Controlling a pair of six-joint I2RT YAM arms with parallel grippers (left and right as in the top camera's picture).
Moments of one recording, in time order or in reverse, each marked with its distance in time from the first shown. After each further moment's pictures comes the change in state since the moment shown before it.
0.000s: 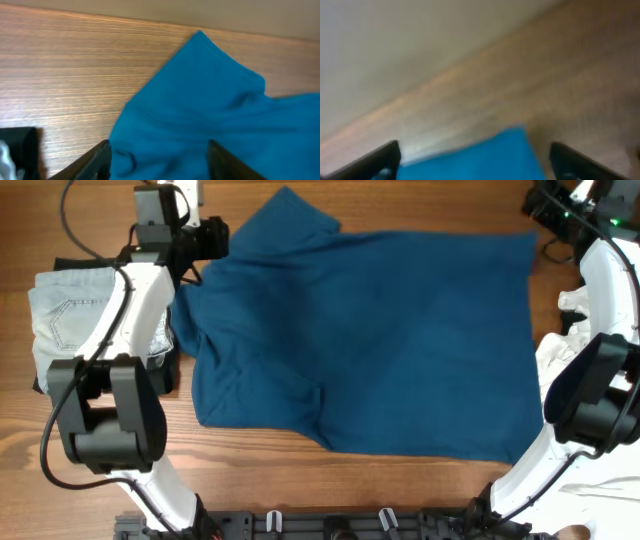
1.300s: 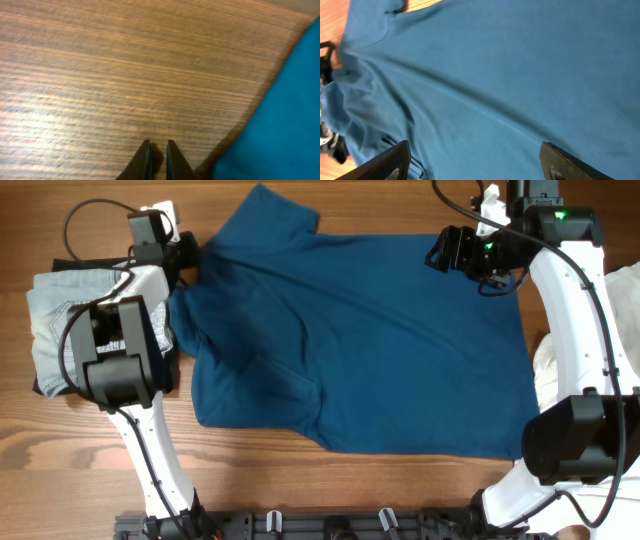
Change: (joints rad) left arm 0.137 0.430 0.117 0.312 -0.056 -0.037; right arm 0.299 -0.221 0.000 -0.661 -0.167 -0.074
